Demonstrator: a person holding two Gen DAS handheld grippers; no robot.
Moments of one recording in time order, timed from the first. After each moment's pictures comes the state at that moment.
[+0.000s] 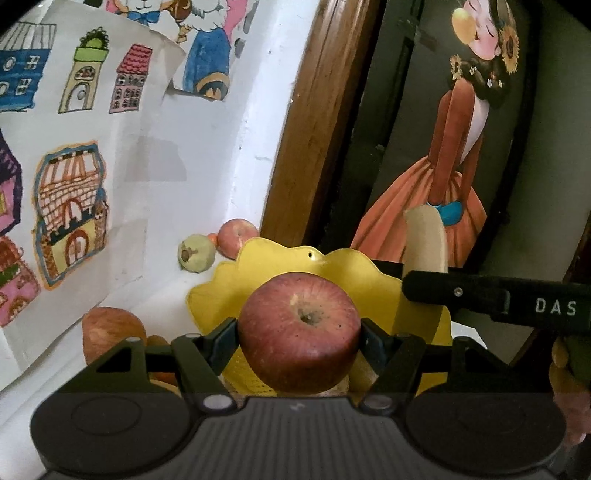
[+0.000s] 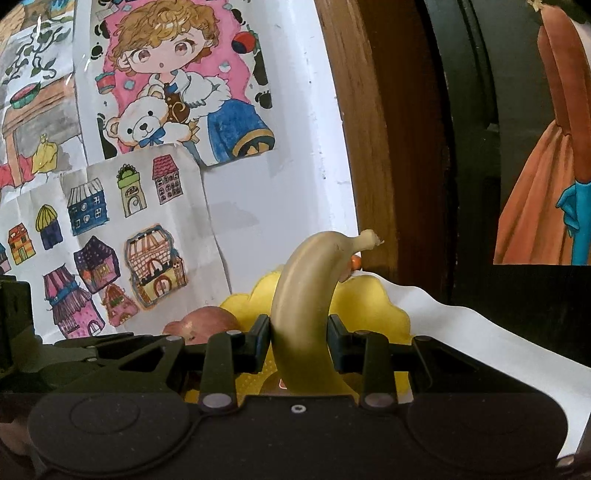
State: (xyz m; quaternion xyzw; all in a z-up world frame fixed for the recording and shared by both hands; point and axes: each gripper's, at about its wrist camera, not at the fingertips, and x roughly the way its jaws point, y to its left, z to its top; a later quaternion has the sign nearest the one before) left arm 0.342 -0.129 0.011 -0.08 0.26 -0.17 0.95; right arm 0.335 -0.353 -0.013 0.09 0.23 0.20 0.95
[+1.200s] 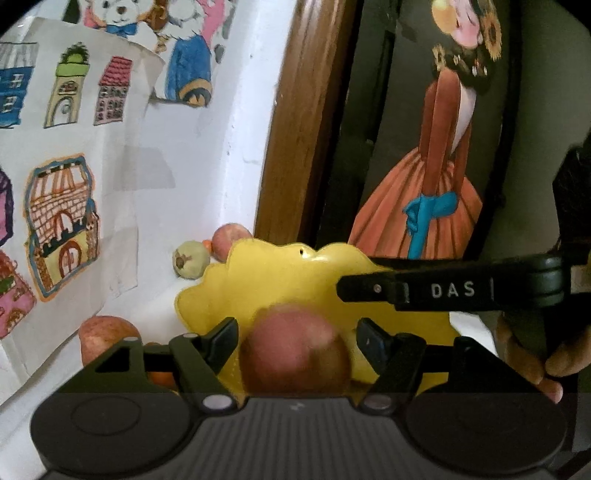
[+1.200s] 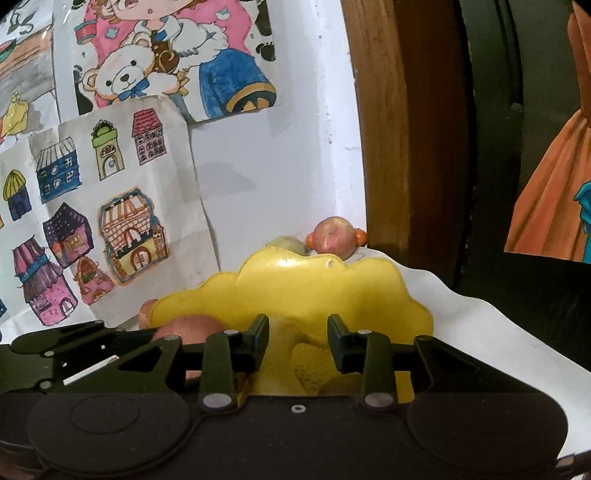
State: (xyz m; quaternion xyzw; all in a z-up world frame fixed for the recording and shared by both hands) left arm 0.339 -0.134 0.009 -0.05 0.24 -0.18 0.95; right arm 0.378 -0.335 -0.029 0.06 0.28 0.21 0.94
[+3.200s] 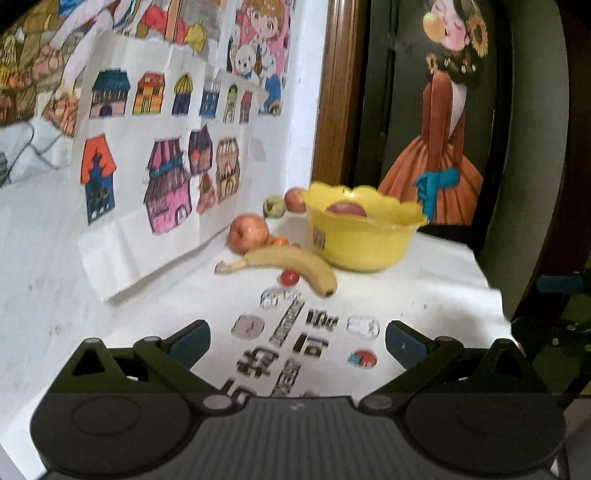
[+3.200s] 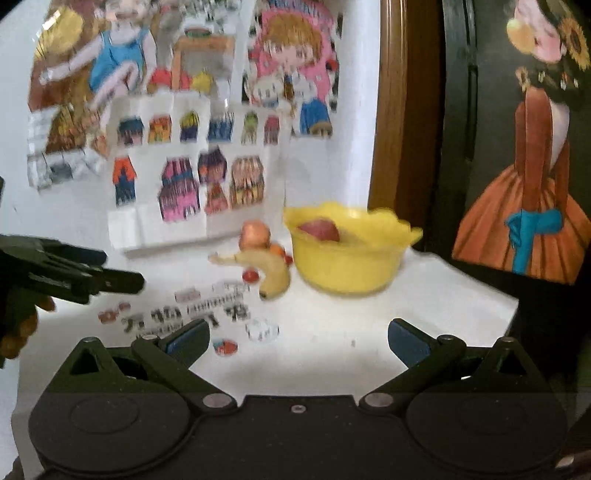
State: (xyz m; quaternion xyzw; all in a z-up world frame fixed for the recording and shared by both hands) left arm 0.089 -0.022 0.009 -0.01 0.26 -0.12 0.96; right arm 0.050 -0.298 -0.041 -0.03 0.23 0.15 0.96
